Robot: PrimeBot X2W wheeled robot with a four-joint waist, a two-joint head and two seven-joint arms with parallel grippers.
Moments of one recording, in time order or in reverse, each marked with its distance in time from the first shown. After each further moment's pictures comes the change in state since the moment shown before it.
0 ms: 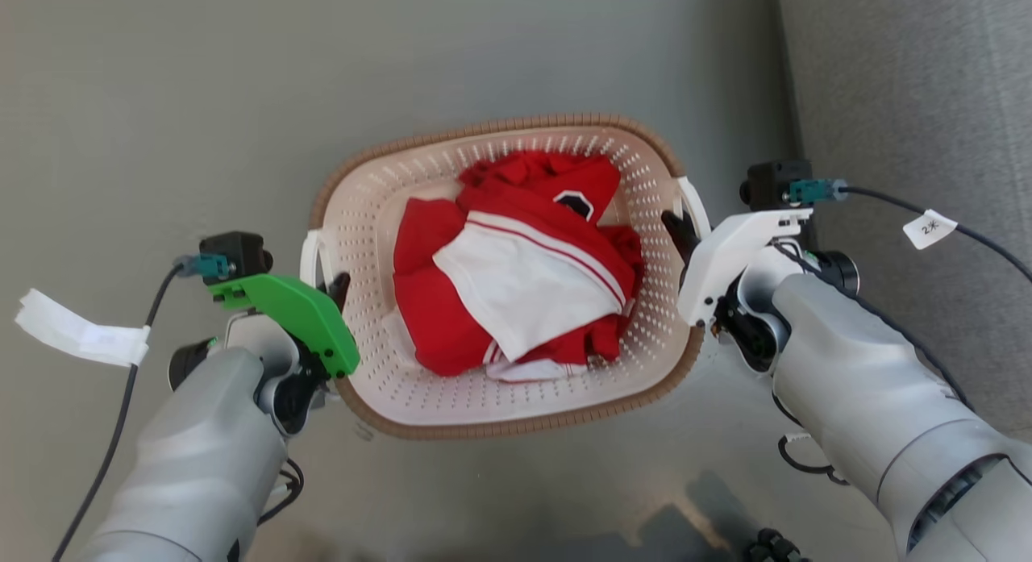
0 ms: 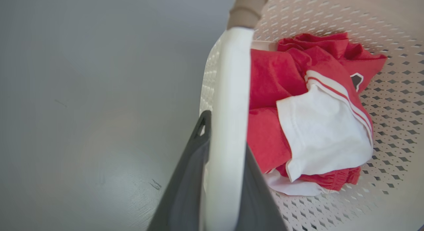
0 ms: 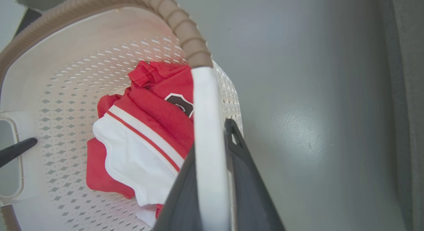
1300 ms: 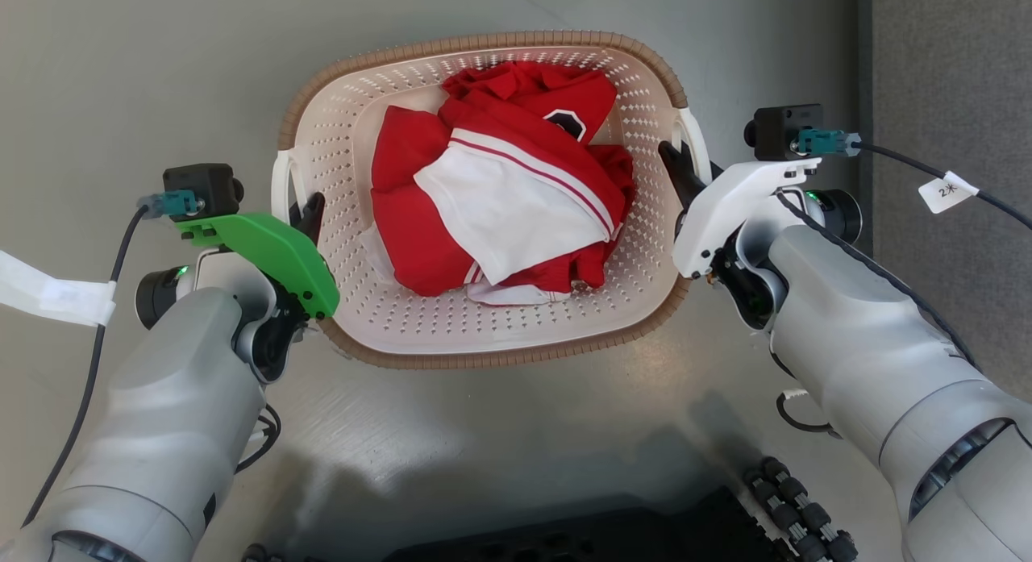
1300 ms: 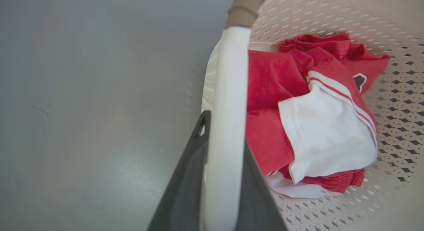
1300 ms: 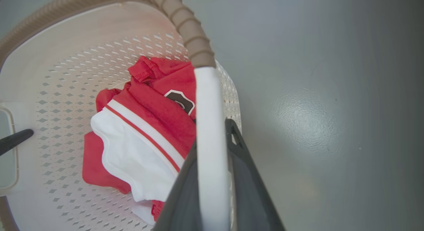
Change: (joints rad) left arm -0.114 0.041 -0.034 -0.021 0.022 0.000 -0.091; right arm -0.095 -0.003 0.040 -0.011 -0.001 0.000 -0.103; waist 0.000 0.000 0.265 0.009
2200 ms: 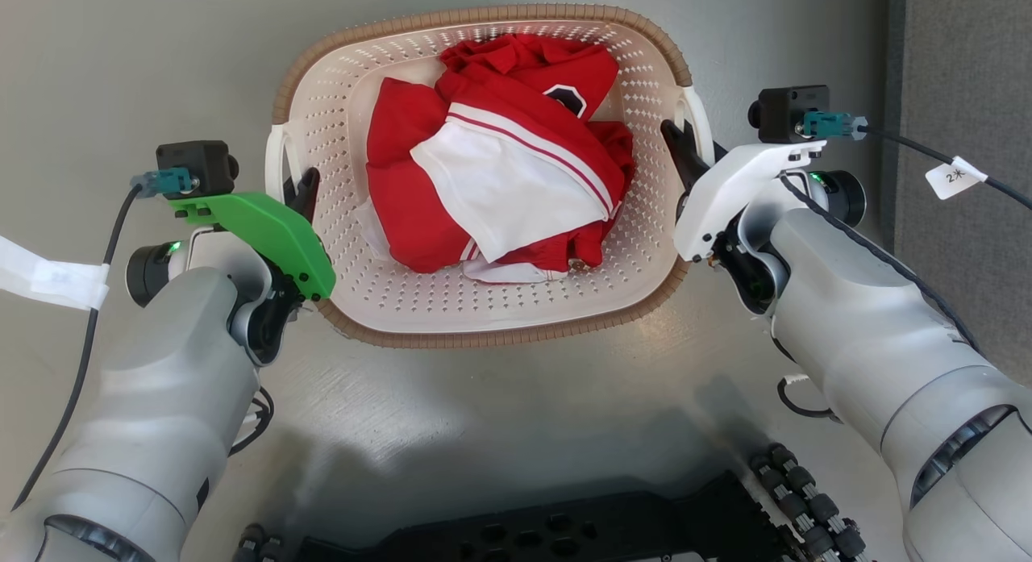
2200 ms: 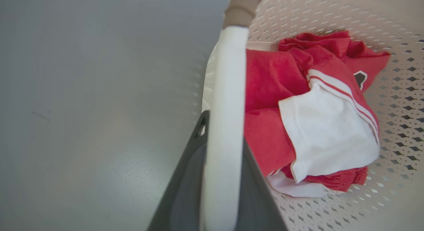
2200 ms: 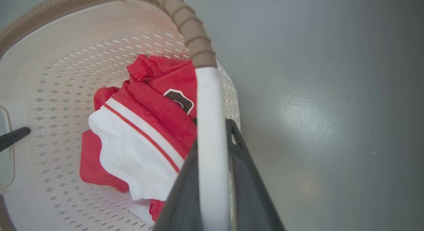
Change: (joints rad) left arm -0.041 0.010 -0.034 -0.002 0.000 0.000 -0.021; right arm -0.034 0.000 0.017 0.010 0.012 0.000 -0.019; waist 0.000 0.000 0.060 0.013
